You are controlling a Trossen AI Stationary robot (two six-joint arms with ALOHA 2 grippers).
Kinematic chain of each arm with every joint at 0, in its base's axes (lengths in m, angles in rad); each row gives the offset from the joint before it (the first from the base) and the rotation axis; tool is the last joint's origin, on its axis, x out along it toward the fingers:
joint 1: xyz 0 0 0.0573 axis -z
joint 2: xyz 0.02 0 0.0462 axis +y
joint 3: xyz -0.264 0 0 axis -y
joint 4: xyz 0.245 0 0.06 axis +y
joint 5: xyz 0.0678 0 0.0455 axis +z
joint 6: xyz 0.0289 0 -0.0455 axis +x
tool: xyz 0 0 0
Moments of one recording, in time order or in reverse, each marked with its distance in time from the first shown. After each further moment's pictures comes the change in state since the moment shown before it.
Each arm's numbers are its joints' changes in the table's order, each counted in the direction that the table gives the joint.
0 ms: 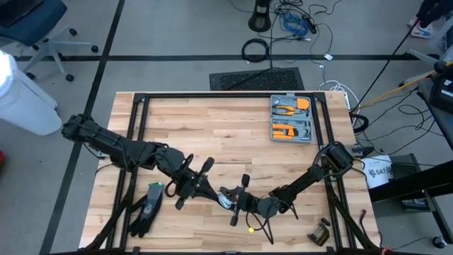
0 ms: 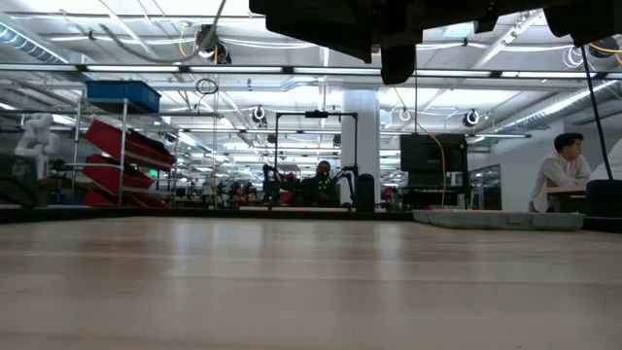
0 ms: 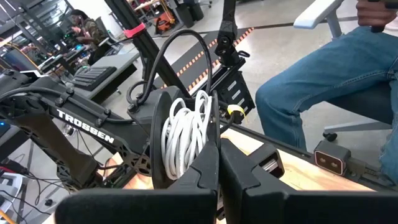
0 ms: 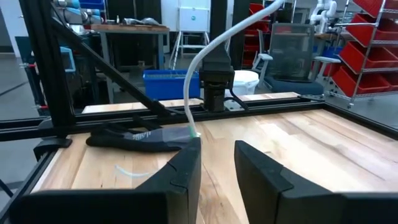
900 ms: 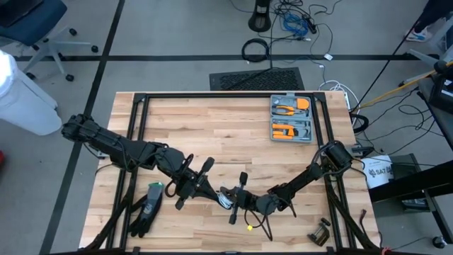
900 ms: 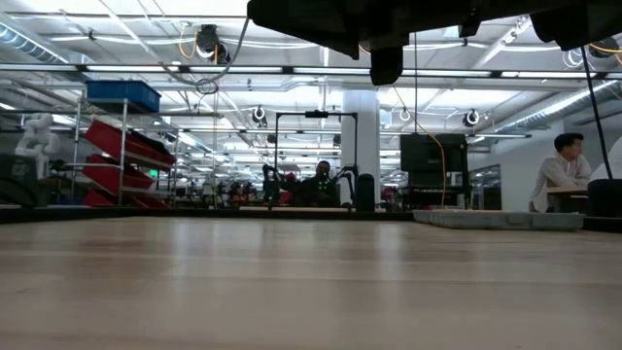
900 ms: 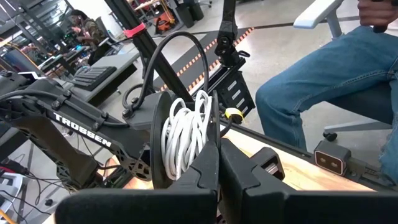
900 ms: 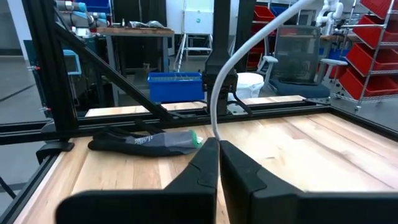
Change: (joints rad) left arm 0.000 0.000 0.000 0.000 0.000 0.001; right arm 0.026 0.000 0.000 -0.018 0.048 -0.009
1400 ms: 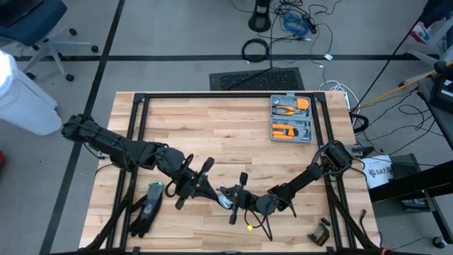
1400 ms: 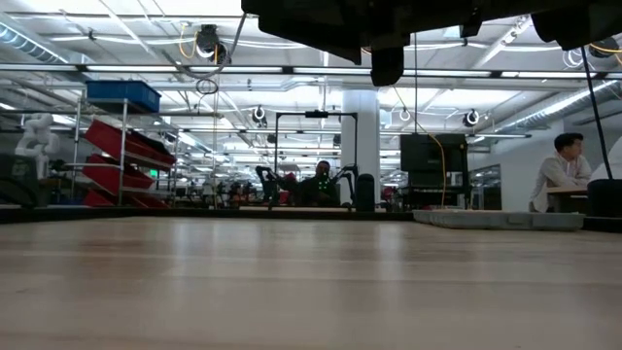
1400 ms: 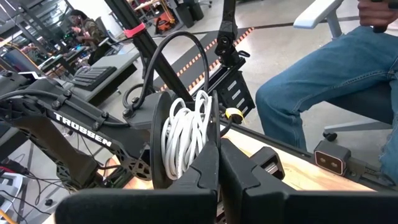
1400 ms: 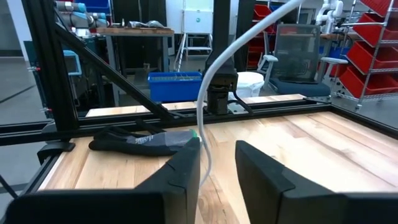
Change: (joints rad) left arm 0.000 0.000 0.000 0.000 0.000 0.000; right arm -0.003 0.000 0.000 0.004 -0.002 0.010
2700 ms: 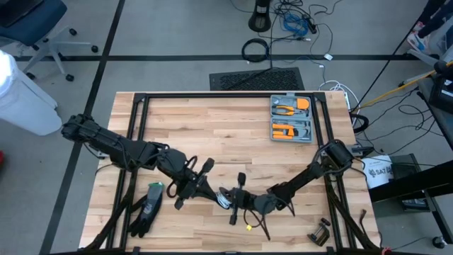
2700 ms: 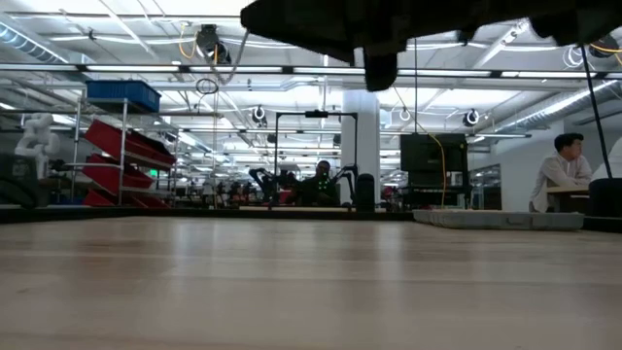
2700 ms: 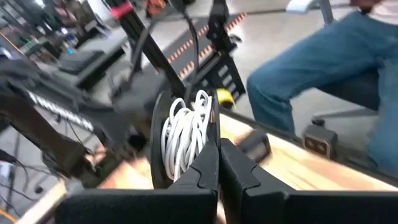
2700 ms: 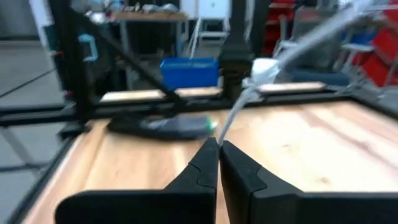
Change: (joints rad) left arm -0.001 -0.001 0.000 0.067 0.000 -0.002; right arm 0.000 -0.017 0.000 0.085 0.071 0.047
